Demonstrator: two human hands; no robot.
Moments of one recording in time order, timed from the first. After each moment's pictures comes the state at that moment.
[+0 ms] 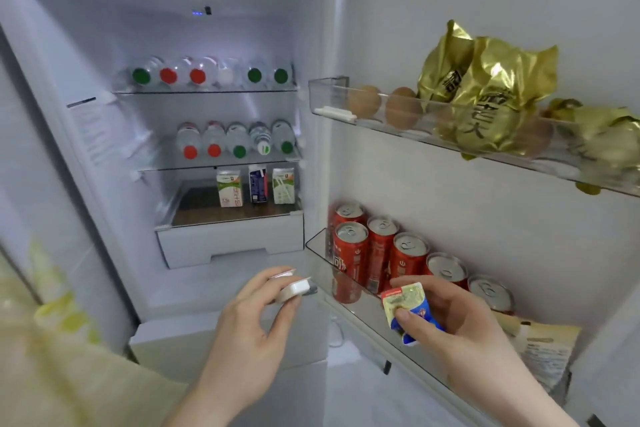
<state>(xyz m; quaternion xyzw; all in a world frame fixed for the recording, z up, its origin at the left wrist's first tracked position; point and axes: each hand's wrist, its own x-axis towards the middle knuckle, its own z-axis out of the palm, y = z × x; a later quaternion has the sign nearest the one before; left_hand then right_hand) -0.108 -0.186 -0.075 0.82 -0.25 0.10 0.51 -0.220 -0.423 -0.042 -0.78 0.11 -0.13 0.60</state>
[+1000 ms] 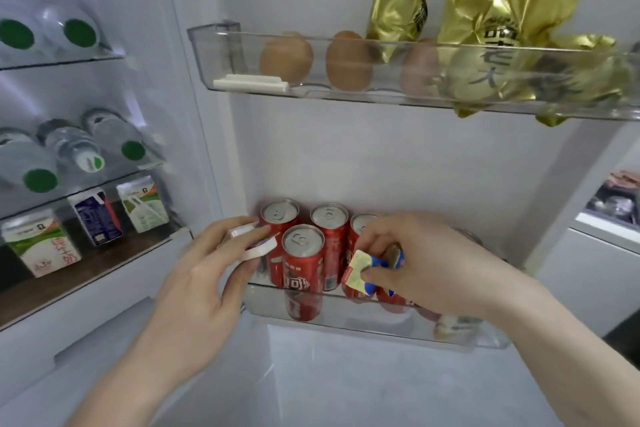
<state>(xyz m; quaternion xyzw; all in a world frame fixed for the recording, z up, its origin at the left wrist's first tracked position) 0.073 -0.228 -0.064 0.71 -0.56 0.02 0.42 -0.148 -0.402 0.006 -0.92 0.31 -0.08 0.22</state>
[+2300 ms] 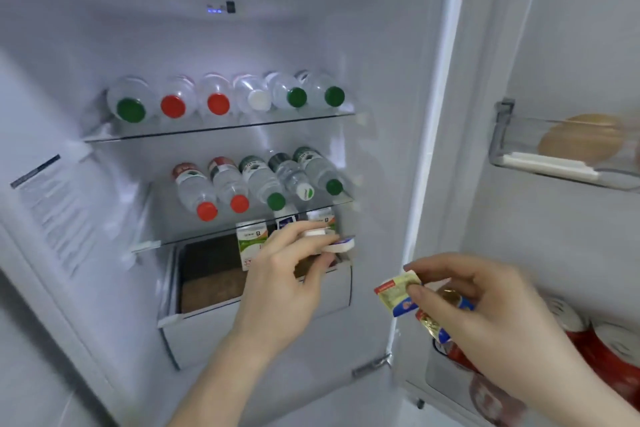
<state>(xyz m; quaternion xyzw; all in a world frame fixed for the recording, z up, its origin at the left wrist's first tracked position) 0.188 -0.153 -0.039 0.75 -0.42 0.21 0.47 0.004 -0.320 0.005 -0.85 0.17 -0.25 0.42</state>
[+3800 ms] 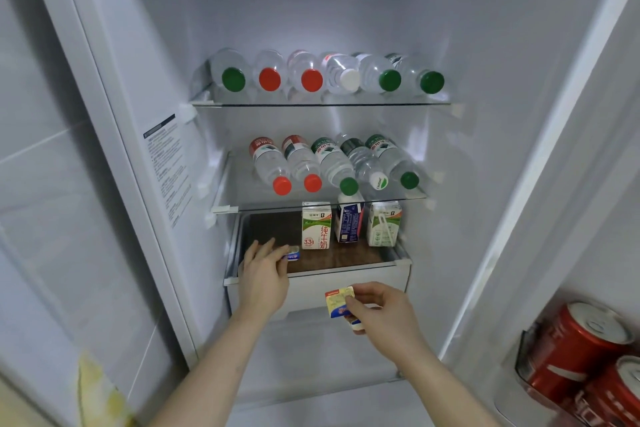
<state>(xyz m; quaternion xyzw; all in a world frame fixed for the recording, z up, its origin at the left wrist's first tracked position) 0.341 -0.079 -0.209 0.92 -0.13 0.18 0.31 0.169 -0.256 -0.145 -0.75 0.21 -0.09 0.62</state>
